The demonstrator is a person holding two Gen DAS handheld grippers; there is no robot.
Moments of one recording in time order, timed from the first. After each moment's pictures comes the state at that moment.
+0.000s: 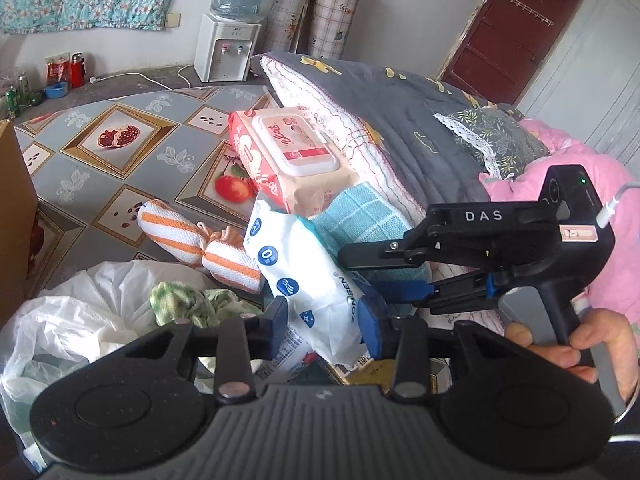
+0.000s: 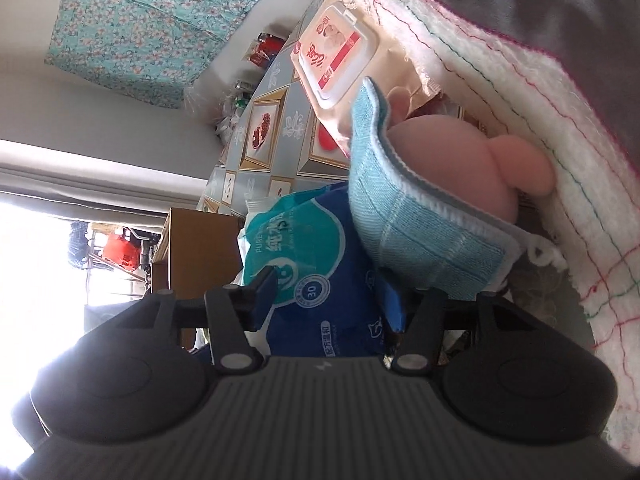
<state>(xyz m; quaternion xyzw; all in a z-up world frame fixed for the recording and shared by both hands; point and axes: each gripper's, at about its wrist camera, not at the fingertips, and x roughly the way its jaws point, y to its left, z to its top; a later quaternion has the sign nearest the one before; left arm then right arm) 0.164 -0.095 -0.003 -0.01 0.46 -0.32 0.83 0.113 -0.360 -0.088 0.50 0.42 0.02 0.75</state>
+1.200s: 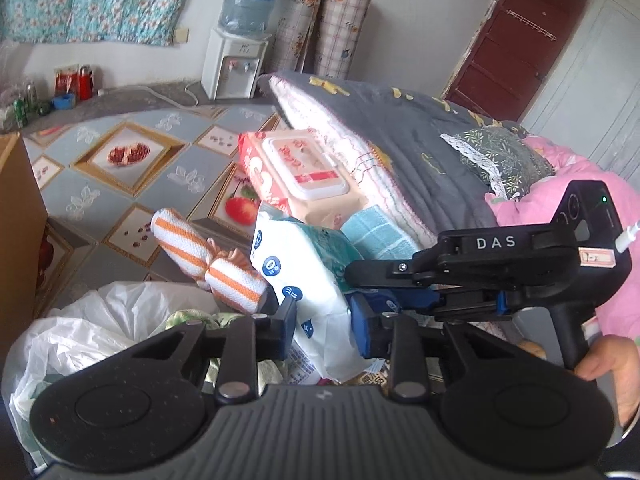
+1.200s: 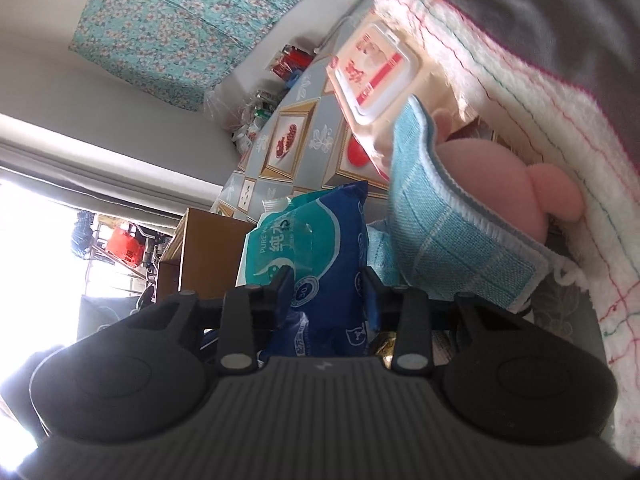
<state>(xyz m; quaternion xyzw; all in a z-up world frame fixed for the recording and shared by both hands) 0.164 -0.091 0.005 -0.01 0.43 -0.32 0.84 0.114 -0.345 -0.065 0.47 0.39 0.03 0.79</state>
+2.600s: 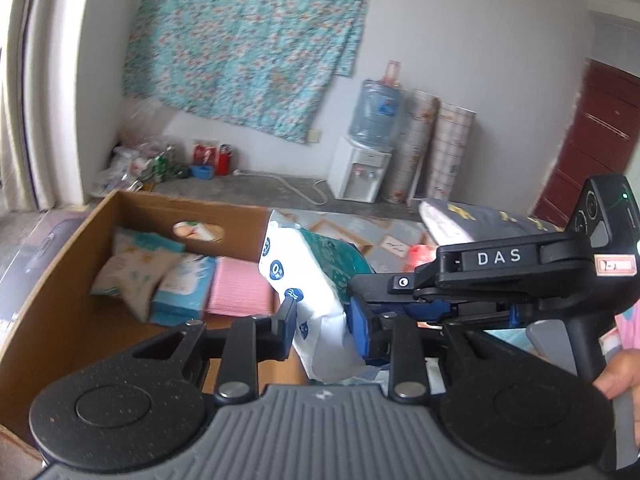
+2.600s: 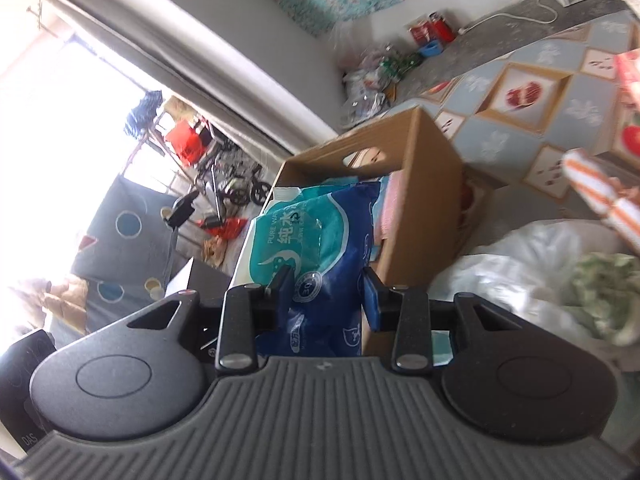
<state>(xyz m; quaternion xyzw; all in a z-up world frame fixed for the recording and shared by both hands) 0.109 0.147 0.083 -0.07 0.32 -0.15 0.93 0.162 -0.080 0.055 0.32 0.40 0.19 0.84</state>
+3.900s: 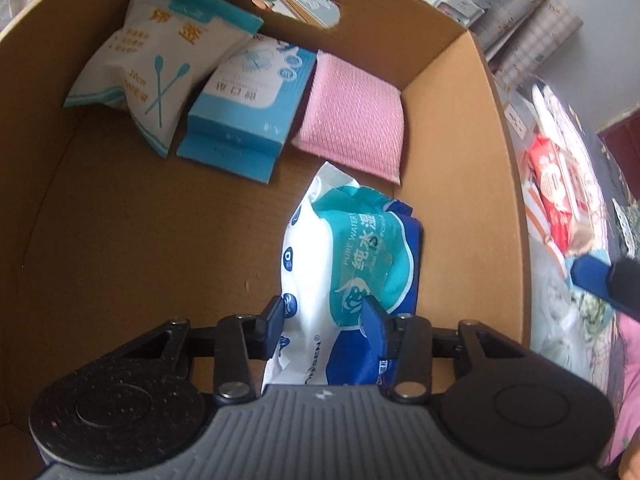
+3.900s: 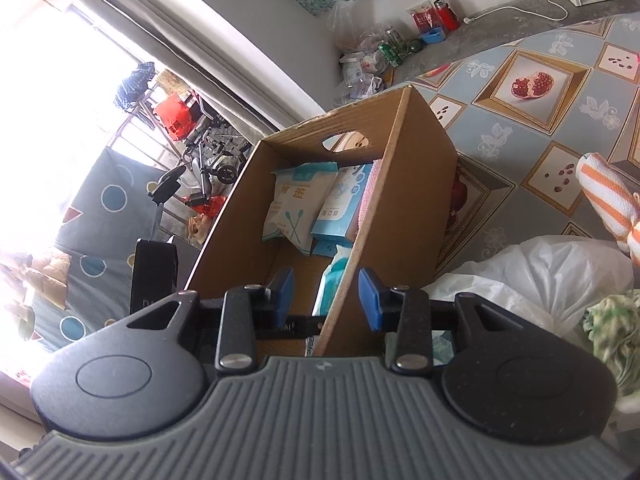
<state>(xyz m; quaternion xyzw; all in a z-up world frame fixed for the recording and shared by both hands) 0.246 0.202 -0.066 -0.14 0.60 -0.12 0.78 0.195 -0.082 0.024 0.29 0.41 0.20 0.84</state>
